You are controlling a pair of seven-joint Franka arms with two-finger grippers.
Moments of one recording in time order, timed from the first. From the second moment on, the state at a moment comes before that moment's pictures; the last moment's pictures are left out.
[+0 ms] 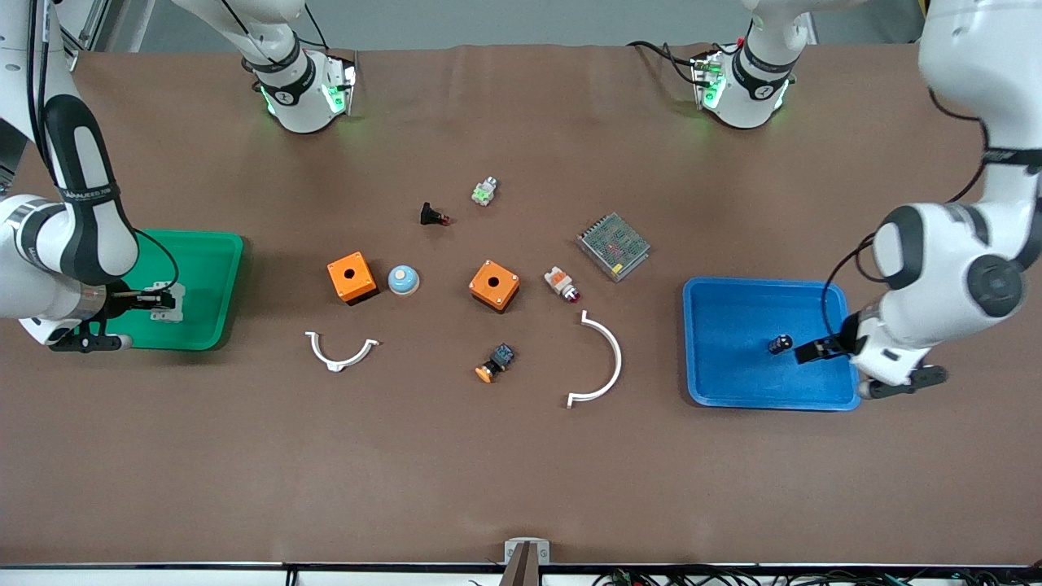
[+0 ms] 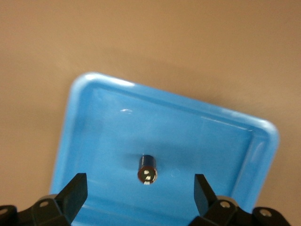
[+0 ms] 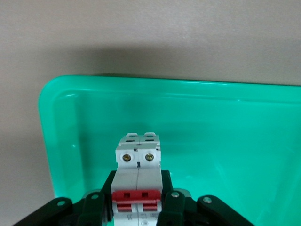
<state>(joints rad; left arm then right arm) 0.10 0.38 -0.10 -1.74 0.01 2.14 -0.22 -0.21 0.47 -0.15 -1.91 0.00 2.14 -0.36</state>
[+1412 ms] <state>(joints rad) 0.07 -0.06 -0.14 -1.57 0.01 1.53 -0.11 0.09 0.32 -0.12 -1.39 0.07 1.62 -0.08</state>
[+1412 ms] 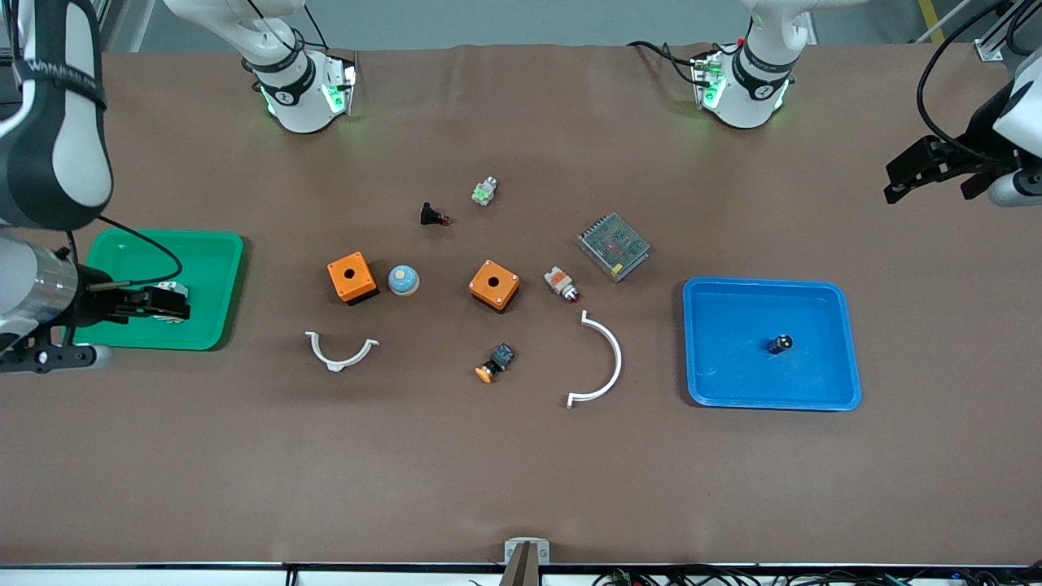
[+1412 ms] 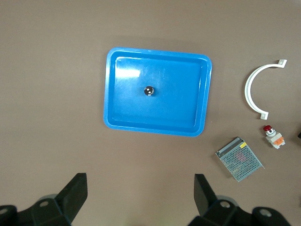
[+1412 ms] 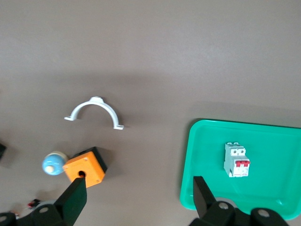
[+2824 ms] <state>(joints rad) 0.06 -0.06 -0.16 -1.61 0.01 1.59 -0.11 0.09 0.08 -0.13 -1.48 0.04 1.63 -0.07</state>
